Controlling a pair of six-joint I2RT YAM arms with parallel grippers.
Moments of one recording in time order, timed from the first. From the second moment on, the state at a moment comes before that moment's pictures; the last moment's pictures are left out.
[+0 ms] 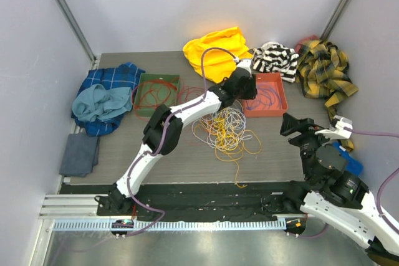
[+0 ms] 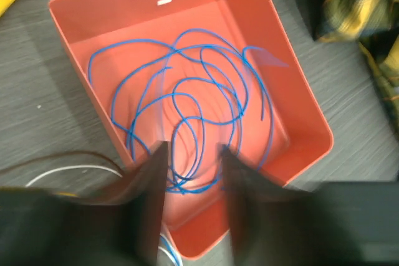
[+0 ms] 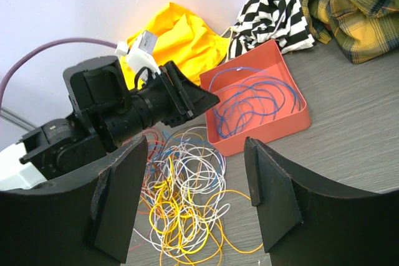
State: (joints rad) left arm -0.85 2.43 2.08 -0.11 -0.11 -0.53; right arm 0.89 0.28 0.70 -0.44 0.98 0.53
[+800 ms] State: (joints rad) left arm -0.77 1.87 1.67 -0.19 -0.42 -0.56; right arm 0.89 0.37 0.63 -0.45 0.93 0.61
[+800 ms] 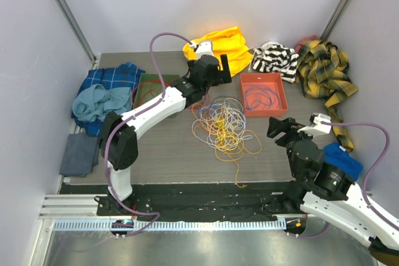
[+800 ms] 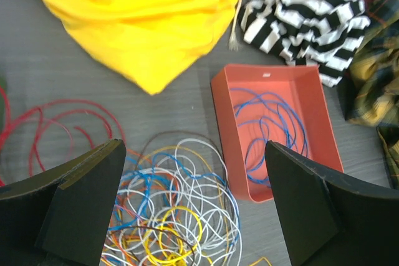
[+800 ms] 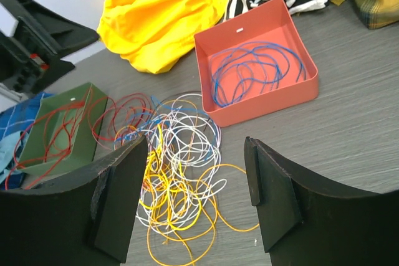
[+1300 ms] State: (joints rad) left arm -0.70 2.00 1.49 -0.10 -0.15 -0.92; right arm 0.89 0.42 0.61 -0.45 0.90 0.65
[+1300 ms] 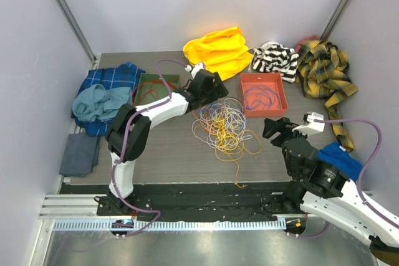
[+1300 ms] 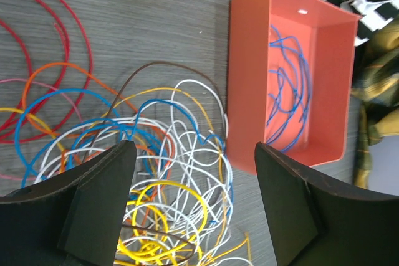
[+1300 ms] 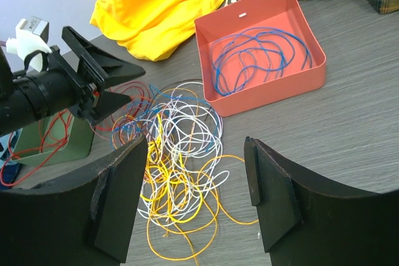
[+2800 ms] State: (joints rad) left arm -0.67 2.09 1.65 -0.03 0.04 -0.92; right arm 0.89 0.43 0.59 -0.42 0.90 0.64
